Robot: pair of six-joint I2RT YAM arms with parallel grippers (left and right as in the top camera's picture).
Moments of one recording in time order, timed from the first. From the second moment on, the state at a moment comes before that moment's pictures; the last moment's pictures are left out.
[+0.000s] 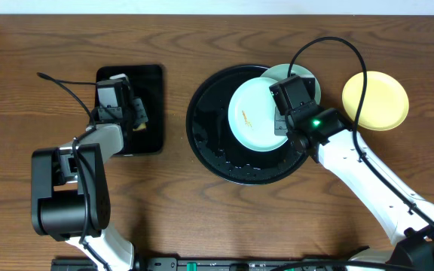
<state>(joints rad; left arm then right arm) 0.09 1.85 0.89 0.11 0.01 -0.20 0.49 1.55 1.16 -0.69 0.37 0.46</state>
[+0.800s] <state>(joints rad) 0.09 1.80 0.89 -0.04 0.04 -0.19 0.49 1.55 1.16 -0.69 0.37 0.46</state>
